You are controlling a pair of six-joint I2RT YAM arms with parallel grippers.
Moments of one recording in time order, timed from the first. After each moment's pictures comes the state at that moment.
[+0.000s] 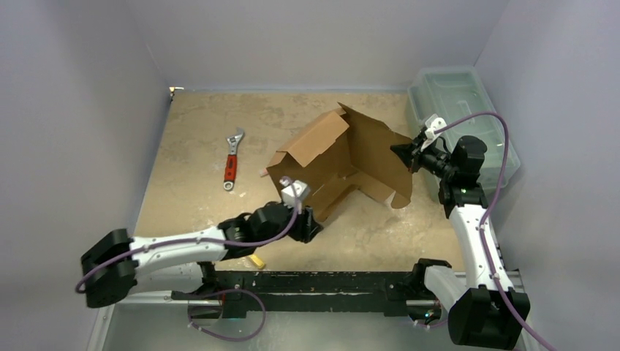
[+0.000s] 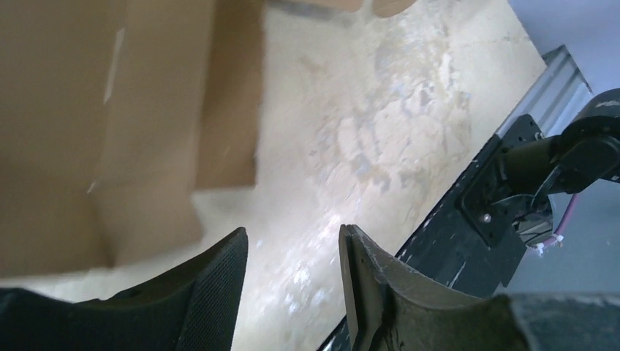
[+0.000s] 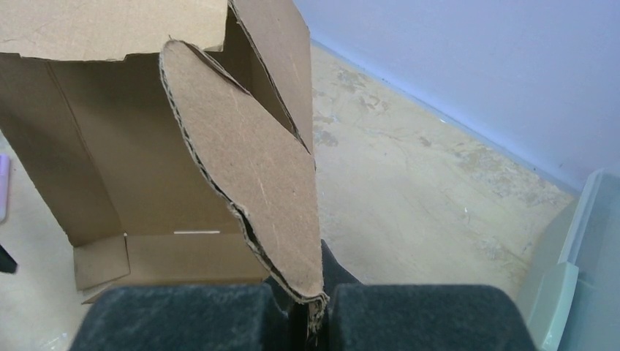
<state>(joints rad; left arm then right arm) -1.11 1.19 0.59 0.15 -0.13 -0.54 -0.11 0.96 0.76 0.00 -0.83 -0.20</state>
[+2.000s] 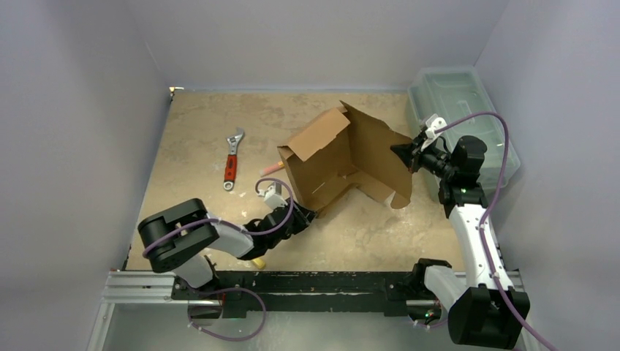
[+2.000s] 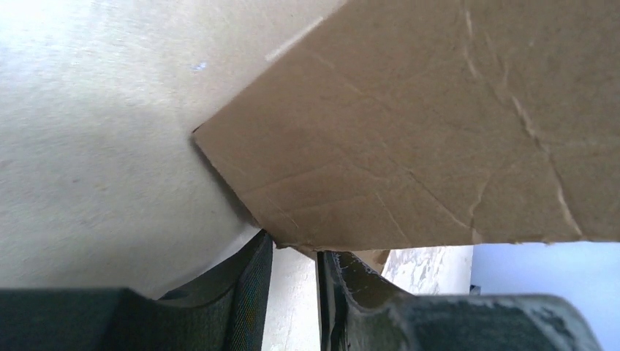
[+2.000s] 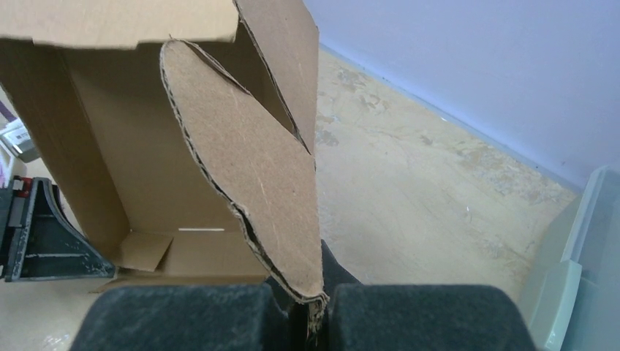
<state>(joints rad) -1.02 1.54 0.32 0.73 -0.42 -1.29 -0.11 0.96 0.76 0.01 -0.83 -0.19</state>
